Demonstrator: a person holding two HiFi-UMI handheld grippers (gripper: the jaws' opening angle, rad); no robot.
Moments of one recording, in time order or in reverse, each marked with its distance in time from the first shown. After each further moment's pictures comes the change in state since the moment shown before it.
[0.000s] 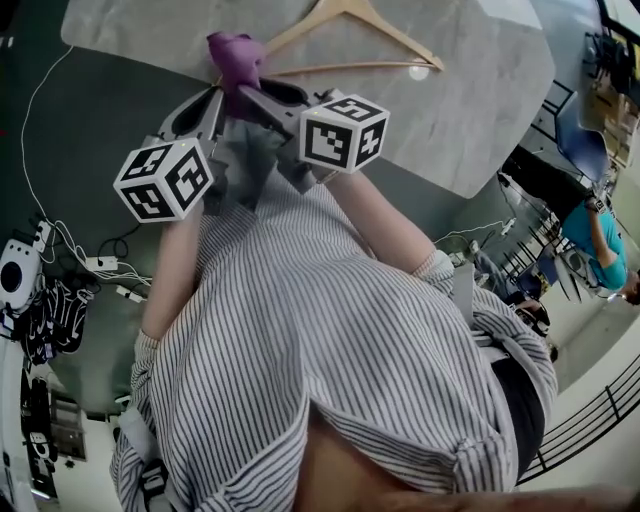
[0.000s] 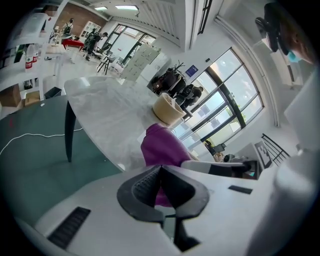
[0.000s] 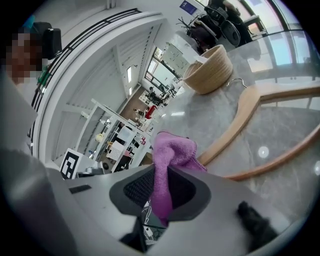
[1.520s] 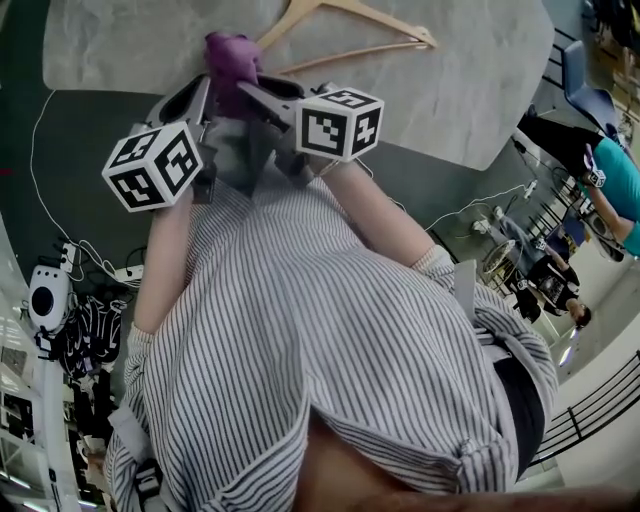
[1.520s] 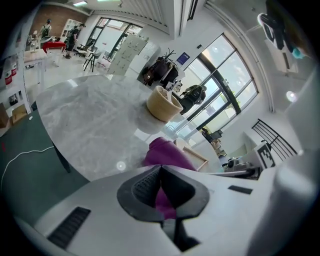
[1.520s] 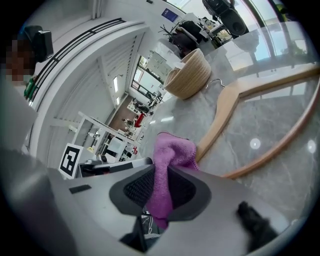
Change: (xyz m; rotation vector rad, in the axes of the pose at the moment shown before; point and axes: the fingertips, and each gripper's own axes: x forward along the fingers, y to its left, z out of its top) left arm 0.012 0.009 0.029 0.126 0.104 -0.024; right arm 0.001 -0.011 0.003 0.130 -0.084 -0.082
